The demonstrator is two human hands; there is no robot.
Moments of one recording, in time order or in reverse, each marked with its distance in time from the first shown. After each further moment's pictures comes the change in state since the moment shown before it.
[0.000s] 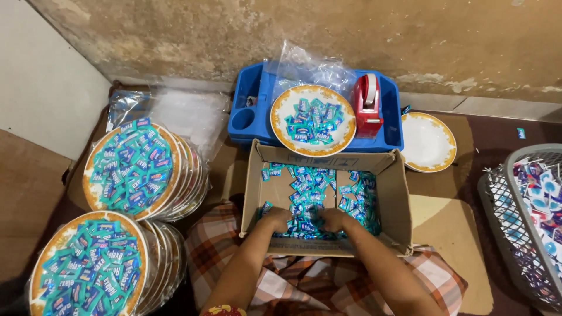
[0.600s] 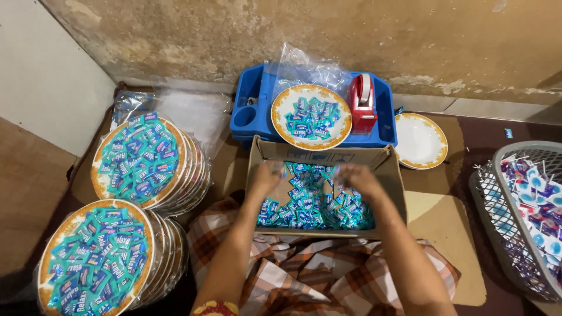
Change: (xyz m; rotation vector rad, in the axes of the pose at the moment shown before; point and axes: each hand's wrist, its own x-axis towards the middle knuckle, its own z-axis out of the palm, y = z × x) left_hand -0.085 0.045 -0.118 -0.478 0.740 -0.099; right_hand -0.124 -0.058 -0.144 1.055 0.632 -0.108
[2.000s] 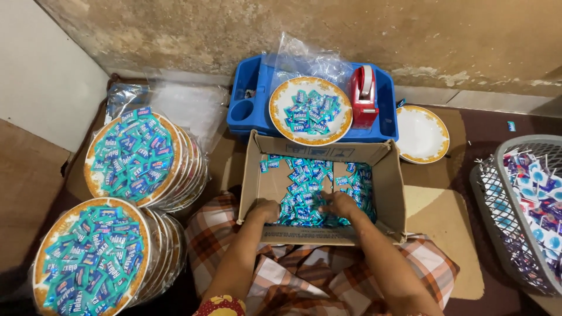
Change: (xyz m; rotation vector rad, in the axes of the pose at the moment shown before) left_hand -0.002 -0.127 0.115 0.404 -0.545 -0.189; right_hand 0.003 0.111 0.038 -0.804 -0.244 0.209
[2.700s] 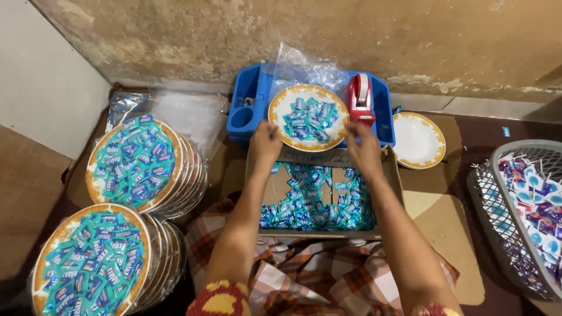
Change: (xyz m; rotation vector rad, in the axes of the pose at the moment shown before) left_hand -0.076 0.110 -0.211 -0.653 0.811 0.126; right_hand -0.005 -0.074 -0.156 0.197 0.793 -0.260
